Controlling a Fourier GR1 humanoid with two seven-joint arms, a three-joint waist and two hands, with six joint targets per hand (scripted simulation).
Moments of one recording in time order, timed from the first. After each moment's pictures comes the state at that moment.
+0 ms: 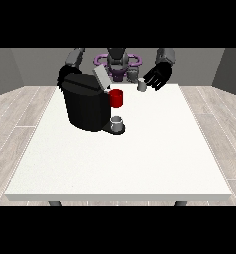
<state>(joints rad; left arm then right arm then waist) -0.90 0.42 0.04 -0.68 -0.59 -0.13 -0.22 -0.25 -0.04 -0.07 -1.27 -0.05 -0.12 -0.11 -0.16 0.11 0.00</state>
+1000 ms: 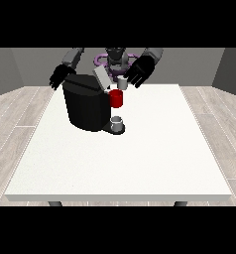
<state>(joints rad) -1.14 0.48 0.12 -0.65 -0.61 -0.14 -0.11 -0.33 -0.04 -0.04 -1.34 -0.02 -0.14 -0.06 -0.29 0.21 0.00</state>
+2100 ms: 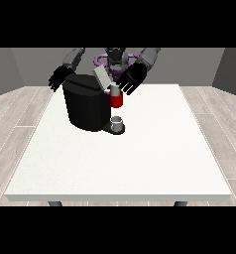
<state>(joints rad) -1.17 0.43 0.11 -0.62 -0.64 -0.13 -0.12 -0.34 -0.03 -0.05 -1.38 -0.03 -0.17 -0.06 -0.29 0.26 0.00</state>
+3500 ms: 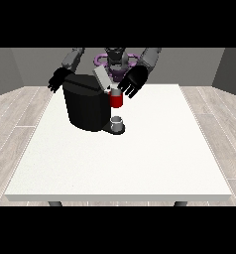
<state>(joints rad) -1.17 0.43 0.11 -0.61 -0.69 -0.14 -0.14 -0.33 -0.04 -0.07 -1.36 -0.04 -0.17 -0.08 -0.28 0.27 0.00</state>
